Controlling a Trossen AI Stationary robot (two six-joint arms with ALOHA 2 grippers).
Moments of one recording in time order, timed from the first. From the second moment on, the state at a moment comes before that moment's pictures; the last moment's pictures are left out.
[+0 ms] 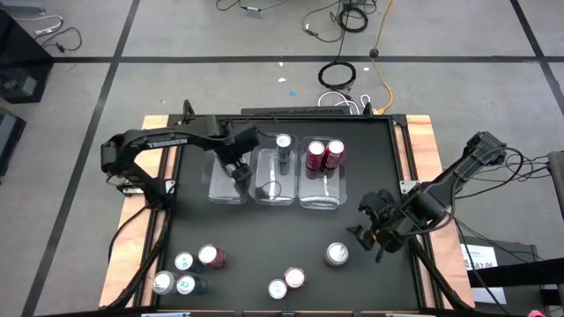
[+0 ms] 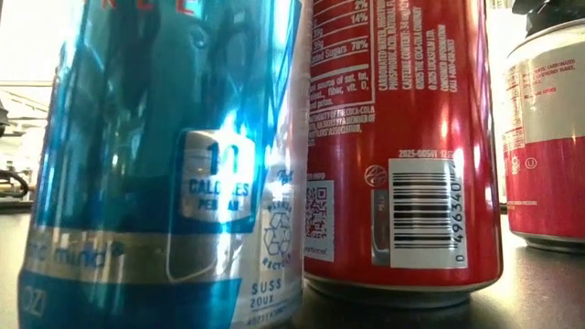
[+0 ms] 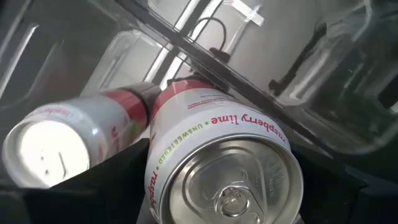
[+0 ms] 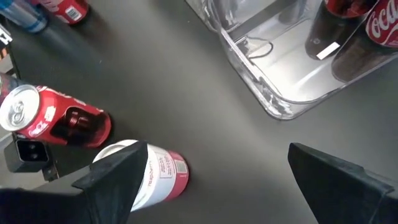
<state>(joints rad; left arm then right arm) 0.29 1.56 1.37 -1.22 -0.02 -0.27 0.69 1.18 1.03 -0.97 0.51 1.27</state>
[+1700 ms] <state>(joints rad) 0.53 1.60 1.22 -0.91 0.01 -0.09 0.63 1.18 1.03 -0.88 0.51 1.30</state>
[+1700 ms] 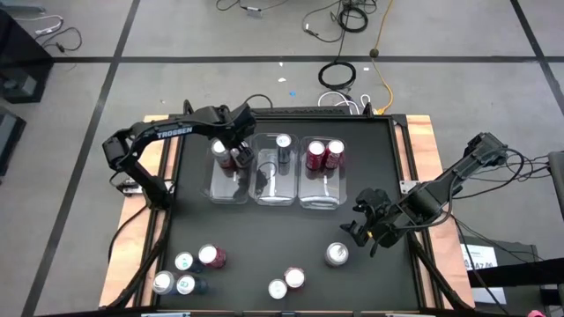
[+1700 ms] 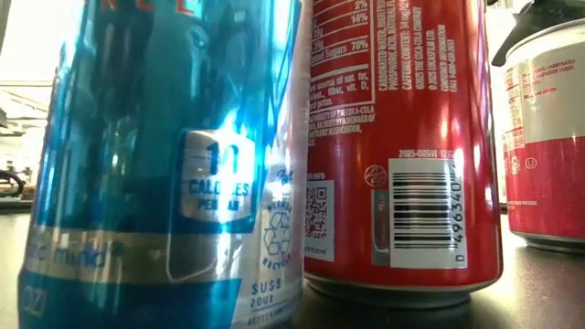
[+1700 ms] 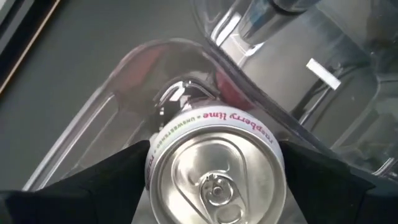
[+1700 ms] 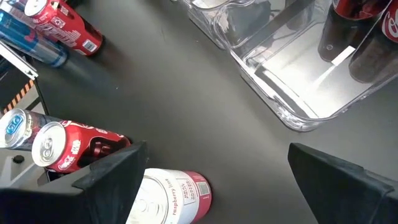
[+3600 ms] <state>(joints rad) -0.33 1.39 1.42 -0.82 -0.35 -1.00 0.63 1.18 1.03 -0.89 0.49 0.97</state>
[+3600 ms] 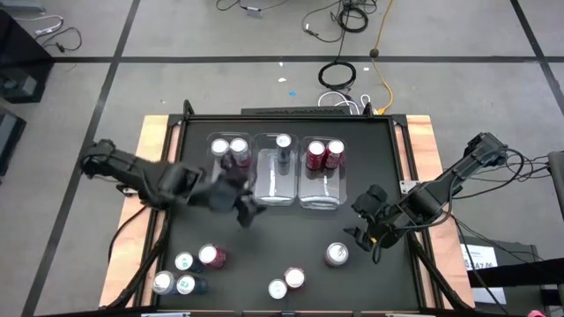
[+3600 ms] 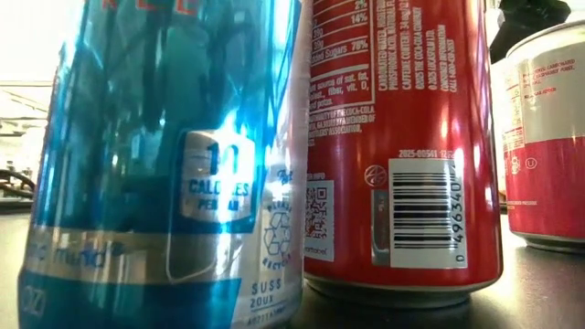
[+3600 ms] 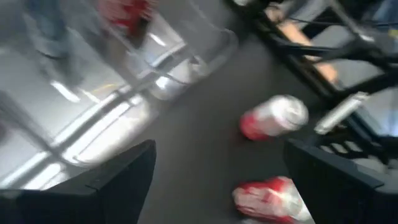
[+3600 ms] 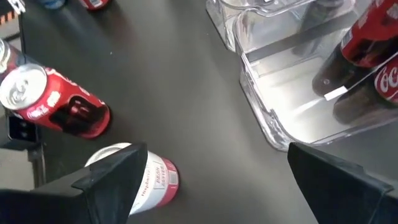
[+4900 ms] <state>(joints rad) -0.53 1.99 2.15 -1.08 -0.15 -1.05 0.63 1.18 1.03 -0.90 0.49 0.98</state>
